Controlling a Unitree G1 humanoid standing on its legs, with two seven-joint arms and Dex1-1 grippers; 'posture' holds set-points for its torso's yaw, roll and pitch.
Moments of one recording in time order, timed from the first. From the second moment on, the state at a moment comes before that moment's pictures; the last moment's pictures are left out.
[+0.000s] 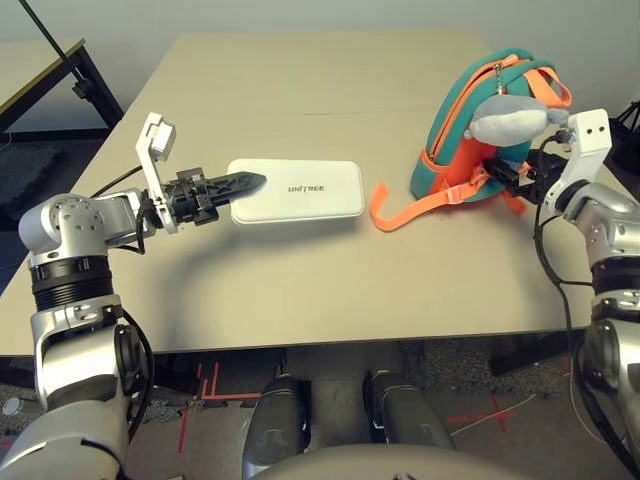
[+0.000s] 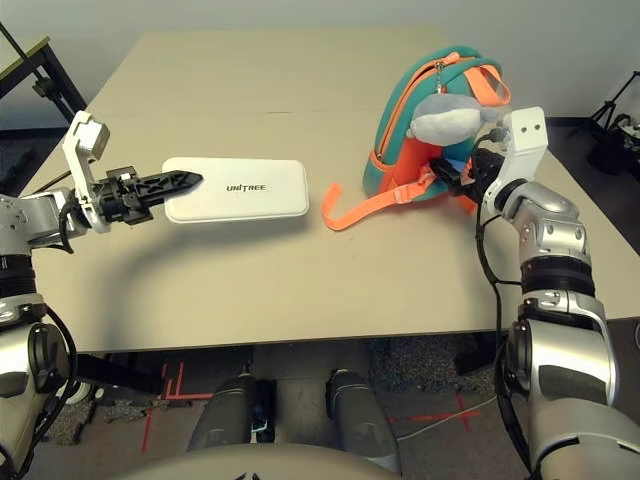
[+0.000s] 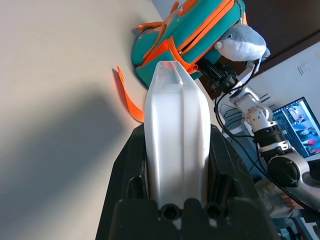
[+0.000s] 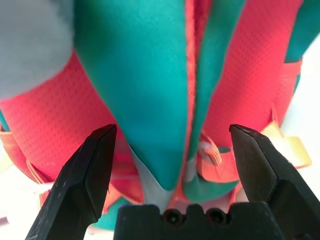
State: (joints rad) left arm -0.68 0.62 0.38 0.28 -0.81 1.39 -0.86; right arm -0.76 -0.59 -0.25 0.83 0.22 0.17 0.67
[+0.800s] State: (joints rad) left arm -0.67 0.65 0.37 0.34 -0.82 1.35 -0.84; right arm -0.68 -0.58 -0.25 0.62 0.28 0.24 0.80
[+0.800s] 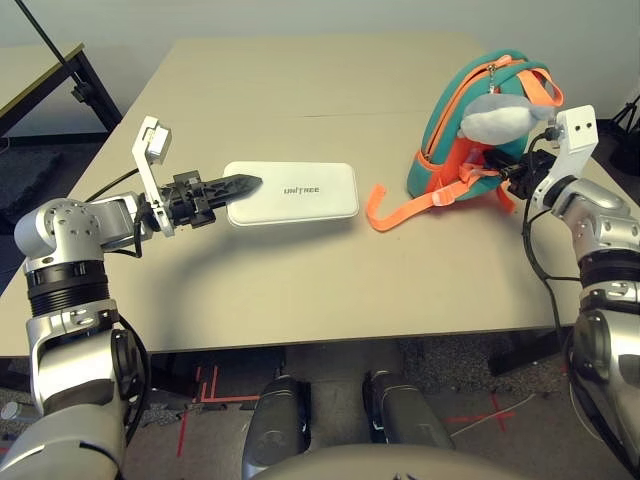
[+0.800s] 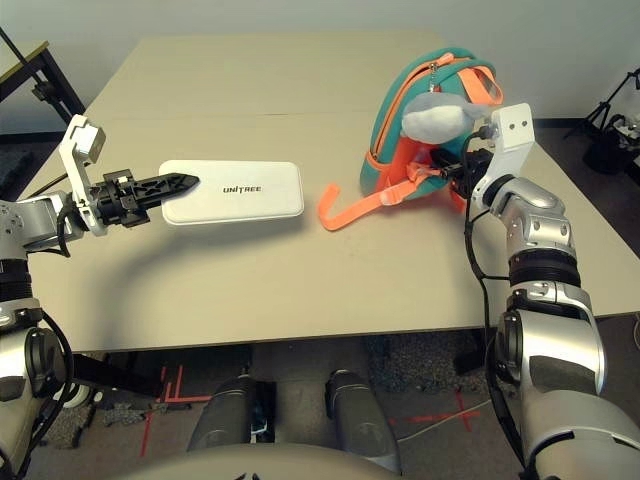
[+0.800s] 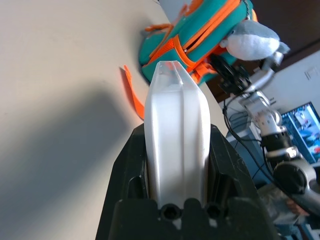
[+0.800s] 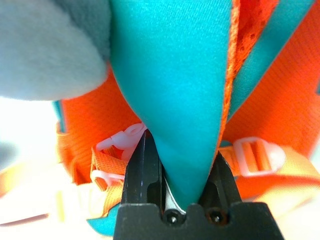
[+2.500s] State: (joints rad) left arm -0.94 0.80 0.21 0.29 -0.76 1.20 -1.08; right arm -0.25 -0.53 -0.18 -0.24 0.61 0.74 0.72
